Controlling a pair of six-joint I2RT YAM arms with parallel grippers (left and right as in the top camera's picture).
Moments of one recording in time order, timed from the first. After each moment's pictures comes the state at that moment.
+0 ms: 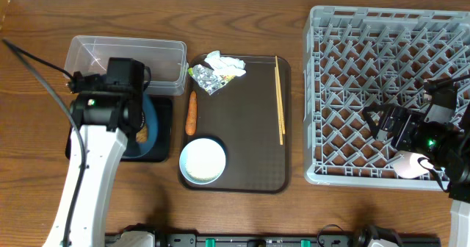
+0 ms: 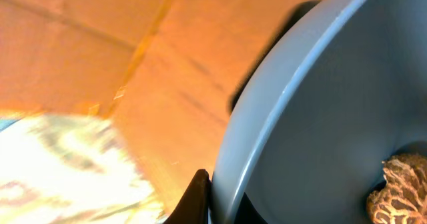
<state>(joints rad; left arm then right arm) -0.06 1.34 1.24 -1.32 -0.83 -0.52 -0.29 1.00 1.27 -1.19 -0.47 0.10</state>
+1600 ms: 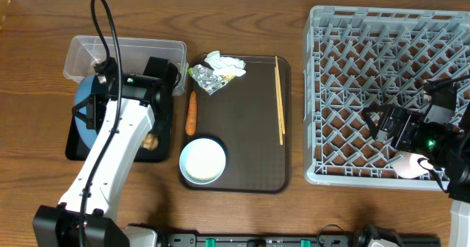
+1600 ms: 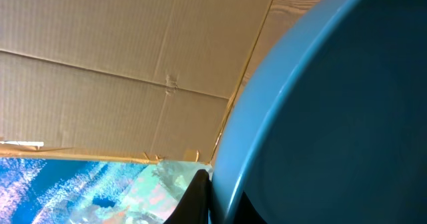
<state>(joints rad) -0.19 1.50 1.24 -1.37 -1.23 -0.48 -0.29 1.00 1.27 -1.19 -0.47 0.10</state>
